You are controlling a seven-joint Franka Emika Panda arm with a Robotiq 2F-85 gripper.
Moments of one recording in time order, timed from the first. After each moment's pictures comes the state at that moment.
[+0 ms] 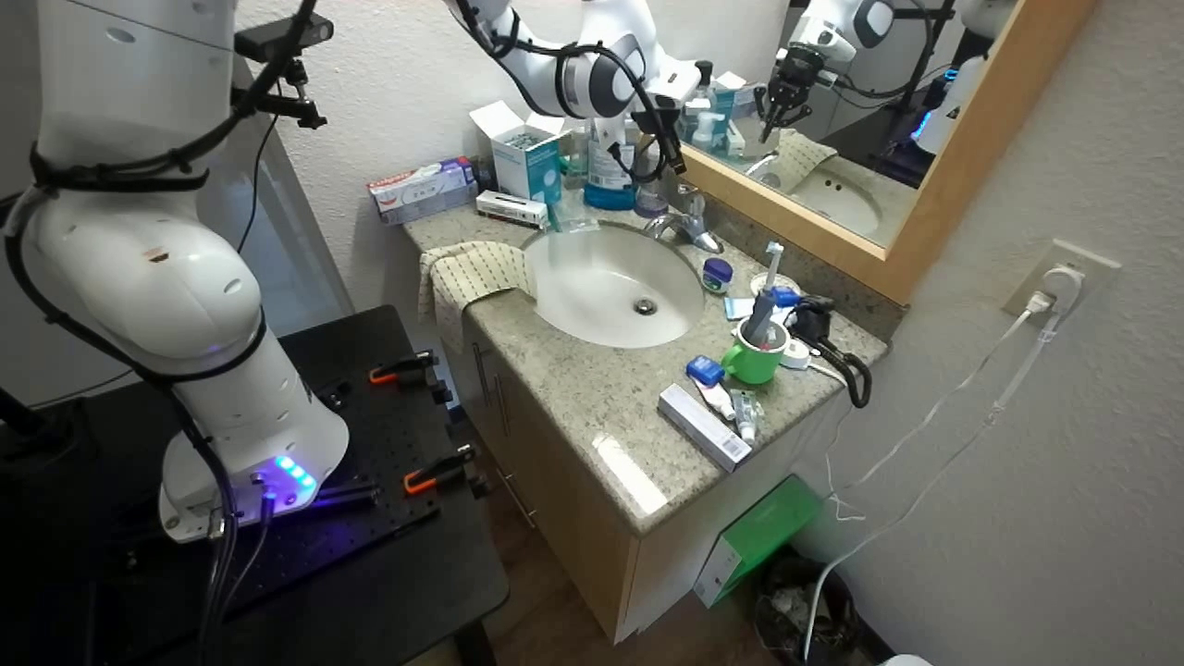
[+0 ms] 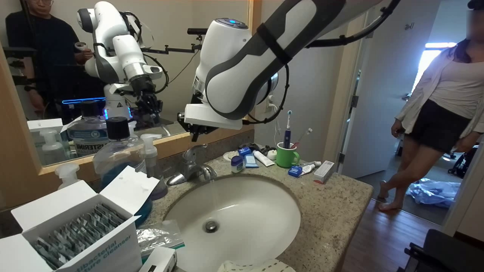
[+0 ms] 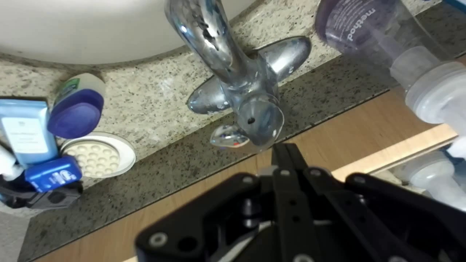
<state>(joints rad) 0.40 0.51 -0.22 -1.82 -0.16 2.85 0.80</state>
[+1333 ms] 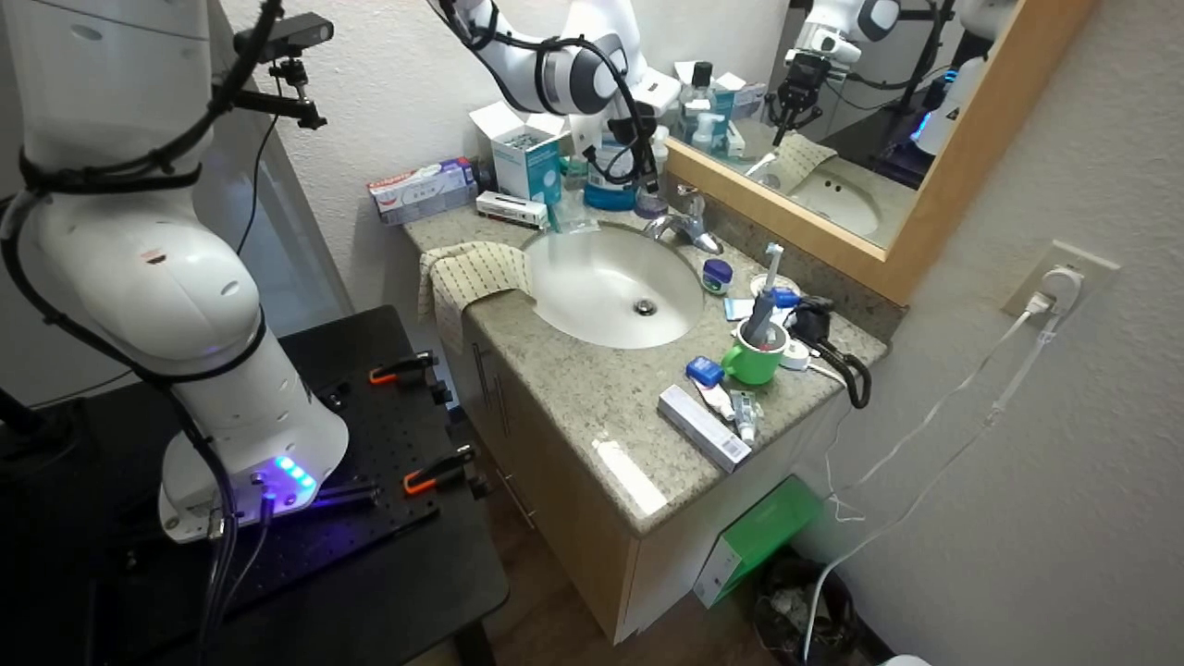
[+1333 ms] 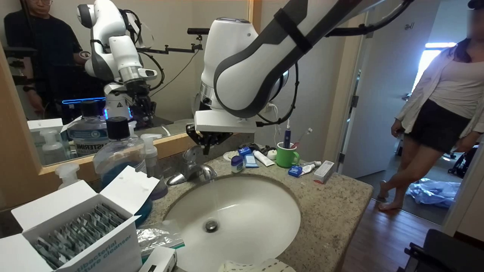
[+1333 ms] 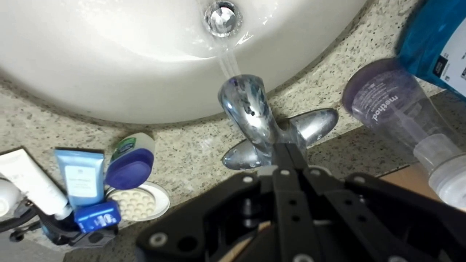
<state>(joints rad) 0.38 0.43 -0.17 -1.93 -0.18 2.72 0.79</state>
